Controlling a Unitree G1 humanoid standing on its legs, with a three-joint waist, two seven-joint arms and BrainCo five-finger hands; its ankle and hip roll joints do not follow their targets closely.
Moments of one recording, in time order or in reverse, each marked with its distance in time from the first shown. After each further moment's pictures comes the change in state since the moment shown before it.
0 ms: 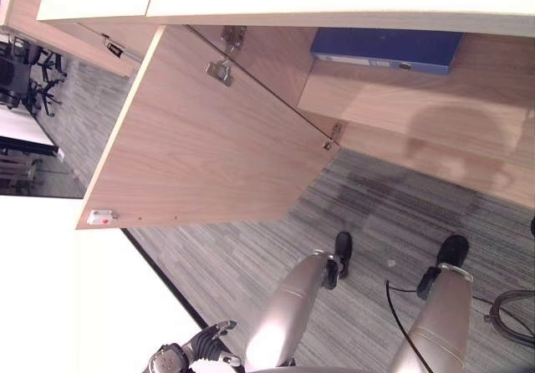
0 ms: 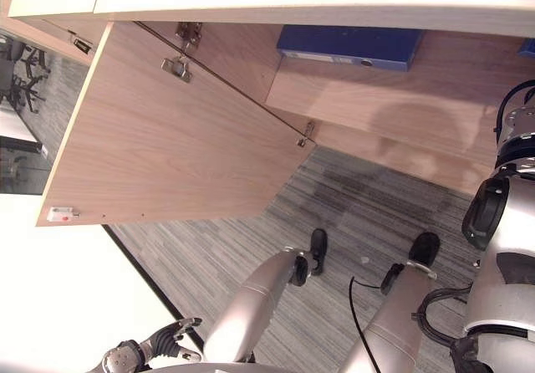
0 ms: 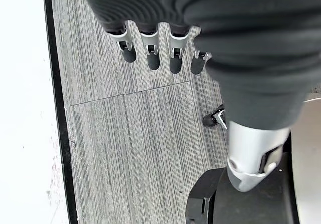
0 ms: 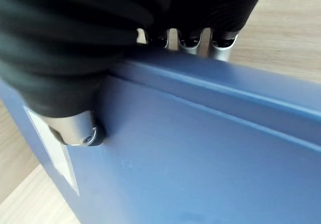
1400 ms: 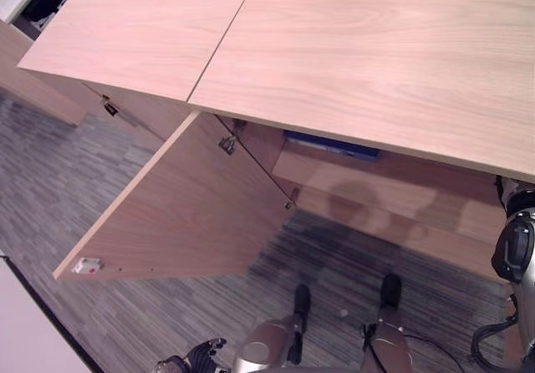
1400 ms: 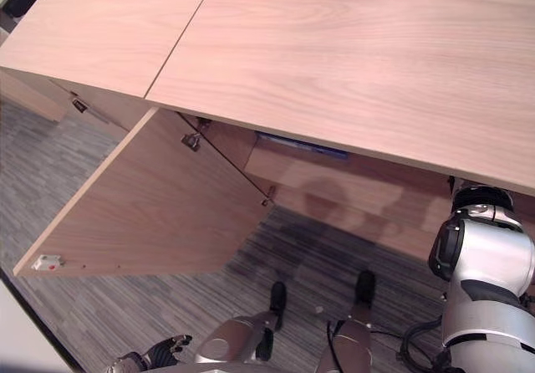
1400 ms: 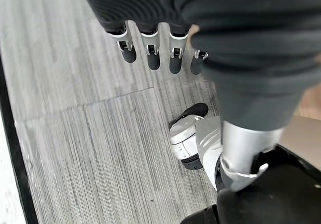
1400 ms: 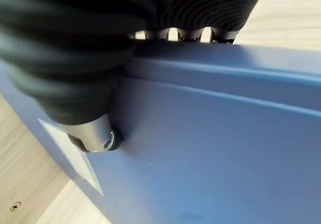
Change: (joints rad) left arm -0.010 -0.104 0.127 0.247 0.133 -0.001 0.014; right arm 0.299 0.122 -0.190 -0.102 -0.030 0.009 0.011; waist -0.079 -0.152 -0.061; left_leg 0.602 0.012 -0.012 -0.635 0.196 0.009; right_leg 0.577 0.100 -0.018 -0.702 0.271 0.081
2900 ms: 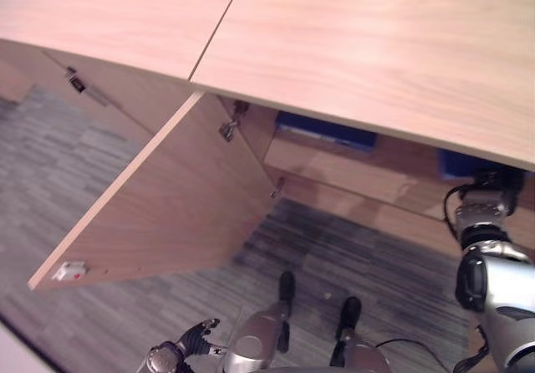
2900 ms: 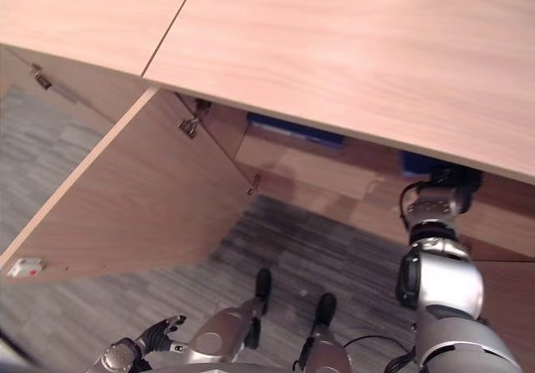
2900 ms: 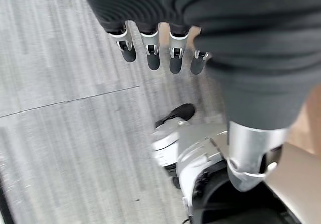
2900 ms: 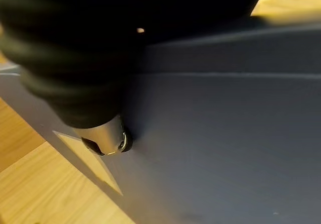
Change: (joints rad) left arm -0.043 0.013 0.100 -0.031 -0.022 -0.001 0.000; right arm 0.191 0.154 -0.044 -0.110 -0.126 0.052 0.073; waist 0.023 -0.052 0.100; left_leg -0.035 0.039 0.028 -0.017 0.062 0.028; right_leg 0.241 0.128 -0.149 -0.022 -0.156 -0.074
